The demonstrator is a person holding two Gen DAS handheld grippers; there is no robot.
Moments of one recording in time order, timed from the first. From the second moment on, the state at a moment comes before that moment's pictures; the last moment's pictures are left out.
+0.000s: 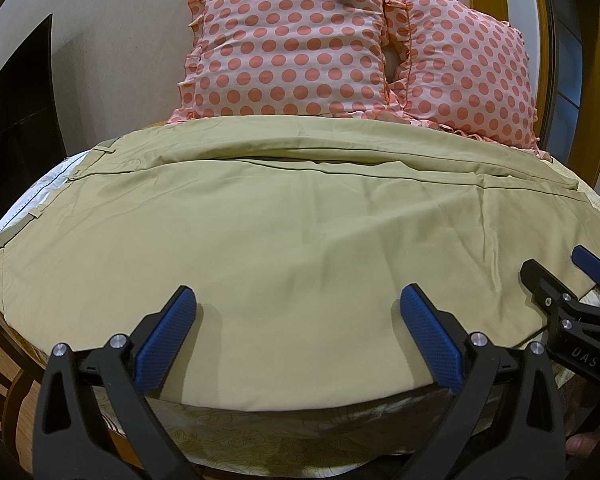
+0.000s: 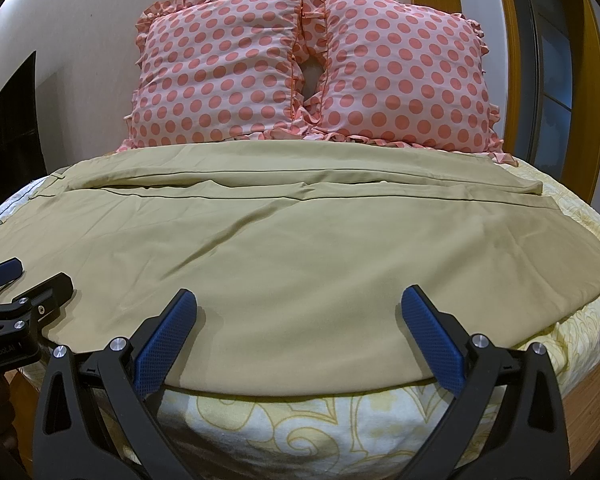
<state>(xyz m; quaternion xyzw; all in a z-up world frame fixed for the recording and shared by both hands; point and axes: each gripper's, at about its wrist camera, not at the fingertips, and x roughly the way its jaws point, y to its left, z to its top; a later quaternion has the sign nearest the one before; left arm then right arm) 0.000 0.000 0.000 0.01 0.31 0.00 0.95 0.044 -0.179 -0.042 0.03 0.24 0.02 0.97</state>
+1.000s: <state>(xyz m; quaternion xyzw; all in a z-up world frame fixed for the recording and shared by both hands) 0.059 0.034 0.056 -0.02 0.29 0.01 0.96 0.367 -0.424 0.027 0.22 0.39 -0.20 0.87</state>
